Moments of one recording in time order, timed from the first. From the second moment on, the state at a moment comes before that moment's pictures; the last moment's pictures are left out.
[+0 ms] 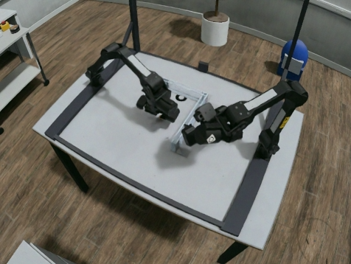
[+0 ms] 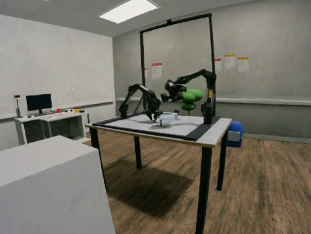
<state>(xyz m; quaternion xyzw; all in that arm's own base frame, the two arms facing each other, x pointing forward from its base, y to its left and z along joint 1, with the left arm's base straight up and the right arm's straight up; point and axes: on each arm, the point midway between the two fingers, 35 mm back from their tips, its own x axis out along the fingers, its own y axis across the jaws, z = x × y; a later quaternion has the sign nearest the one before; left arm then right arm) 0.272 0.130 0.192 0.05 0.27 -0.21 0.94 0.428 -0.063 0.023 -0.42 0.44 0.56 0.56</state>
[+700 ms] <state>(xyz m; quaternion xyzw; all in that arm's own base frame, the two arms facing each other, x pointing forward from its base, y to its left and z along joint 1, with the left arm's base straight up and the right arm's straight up) 0.272 0.130 0.192 0.05 0.27 -0.21 0.94 0.429 -0.061 0.032 -0.42 0.44 0.56 0.56</state>
